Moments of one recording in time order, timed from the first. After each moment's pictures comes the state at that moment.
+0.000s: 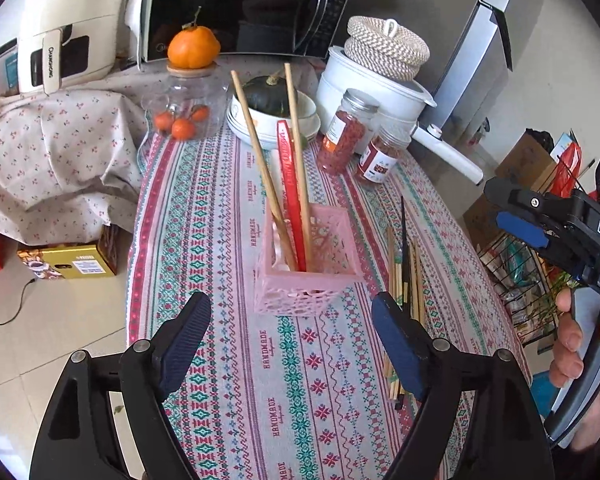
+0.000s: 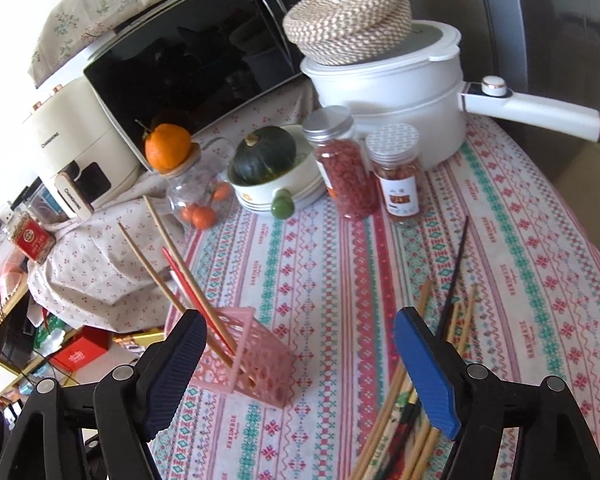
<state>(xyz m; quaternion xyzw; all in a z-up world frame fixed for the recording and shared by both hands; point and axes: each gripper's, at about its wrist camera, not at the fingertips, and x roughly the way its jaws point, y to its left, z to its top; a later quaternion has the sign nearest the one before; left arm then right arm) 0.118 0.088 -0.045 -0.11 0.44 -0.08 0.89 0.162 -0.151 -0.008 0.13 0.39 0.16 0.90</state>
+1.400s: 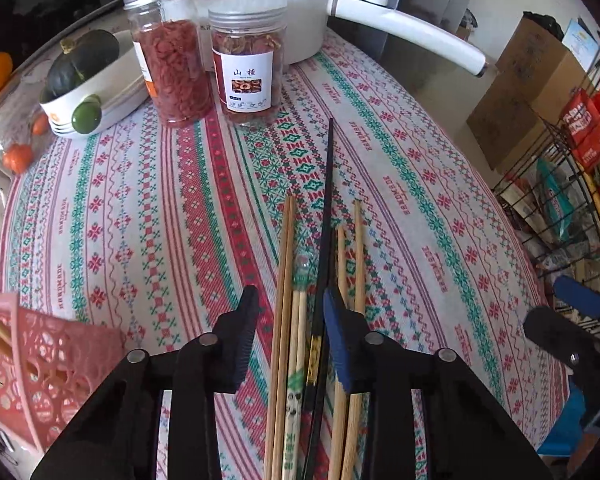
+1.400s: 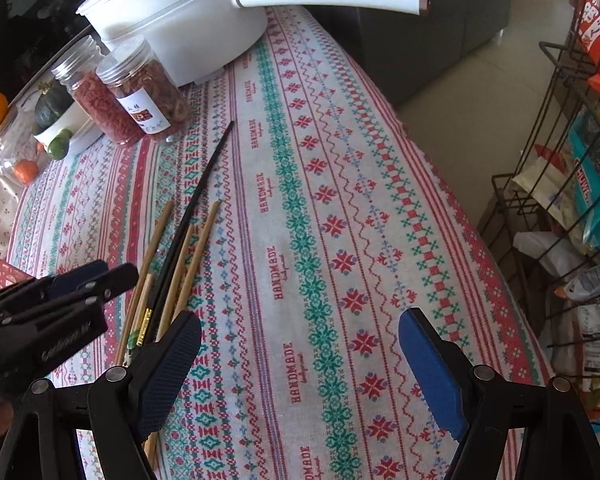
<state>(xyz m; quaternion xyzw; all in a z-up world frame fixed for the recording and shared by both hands) 0.260 -0.120 -0.127 0.02 0.55 -0.11 0.83 0.186 -0.305 -0.096 0.10 0.52 0.03 0.85</state>
